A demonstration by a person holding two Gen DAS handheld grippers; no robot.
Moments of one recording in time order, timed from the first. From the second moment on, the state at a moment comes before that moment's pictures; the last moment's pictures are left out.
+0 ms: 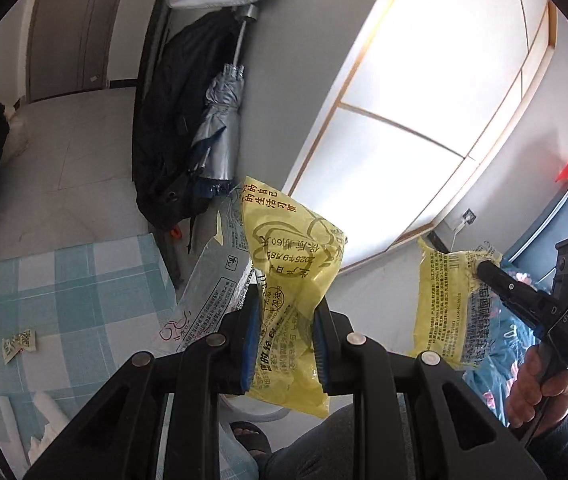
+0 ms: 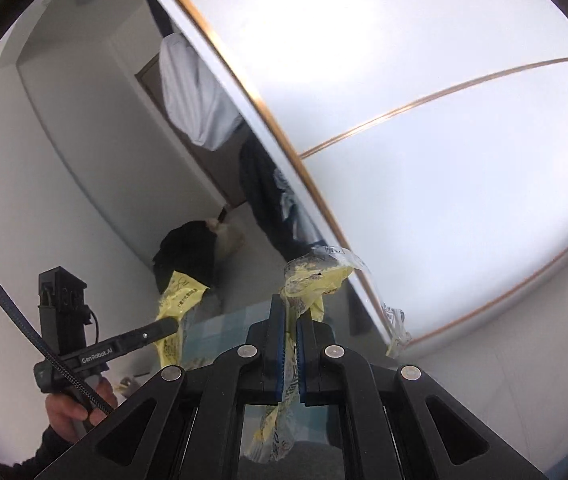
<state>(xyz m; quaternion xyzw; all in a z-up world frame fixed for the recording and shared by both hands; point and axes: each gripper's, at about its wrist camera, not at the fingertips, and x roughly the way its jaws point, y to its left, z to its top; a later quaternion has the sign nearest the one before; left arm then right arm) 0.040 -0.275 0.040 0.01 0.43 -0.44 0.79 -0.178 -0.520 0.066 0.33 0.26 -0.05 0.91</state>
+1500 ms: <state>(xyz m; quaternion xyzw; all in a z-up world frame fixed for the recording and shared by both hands) 0.086 -0.422 -0.234 0.06 0.80 -0.31 0.50 -0.097 -0.559 -0.289 0.50 0.43 -0.09 0.74</state>
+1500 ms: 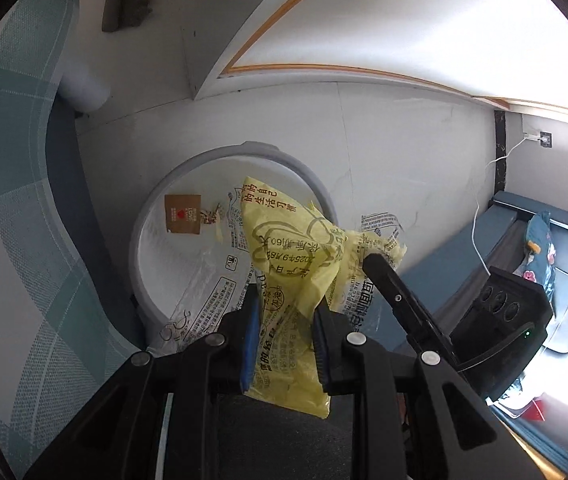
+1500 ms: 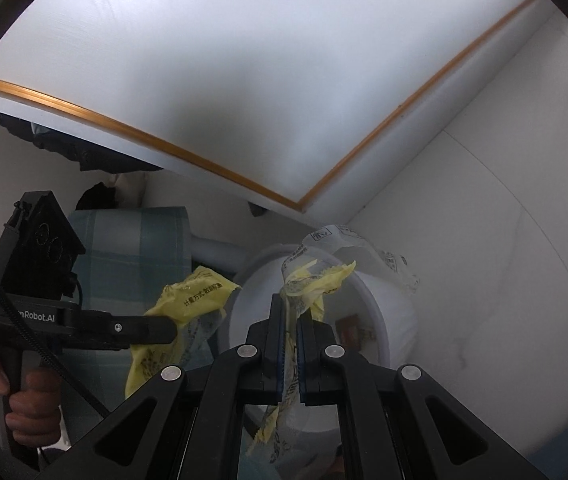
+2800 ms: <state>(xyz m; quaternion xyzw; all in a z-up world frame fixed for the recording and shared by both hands) 0.083 -0.420 -0.216 0.11 0.76 -0.32 0.55 -0.134 -0.564 -0.265 0.51 0.44 -0.11 0.73</state>
